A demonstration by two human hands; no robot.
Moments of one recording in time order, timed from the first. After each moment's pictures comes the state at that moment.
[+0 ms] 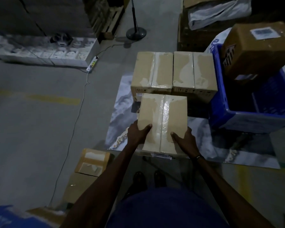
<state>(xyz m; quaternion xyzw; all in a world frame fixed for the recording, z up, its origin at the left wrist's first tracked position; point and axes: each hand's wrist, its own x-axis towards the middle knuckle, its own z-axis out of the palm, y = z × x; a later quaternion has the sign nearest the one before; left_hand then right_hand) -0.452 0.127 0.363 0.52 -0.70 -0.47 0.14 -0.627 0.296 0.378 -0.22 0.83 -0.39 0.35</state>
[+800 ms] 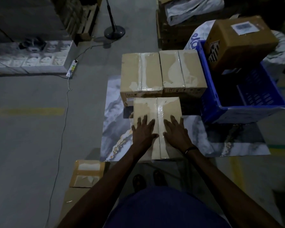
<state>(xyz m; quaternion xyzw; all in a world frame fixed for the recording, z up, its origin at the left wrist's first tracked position) -0.497 0.117 0.390 0.34 -0.91 -0.22 -0.09 -0.632 0.243 0.380 -0.42 0.87 -0.02 0.24</state>
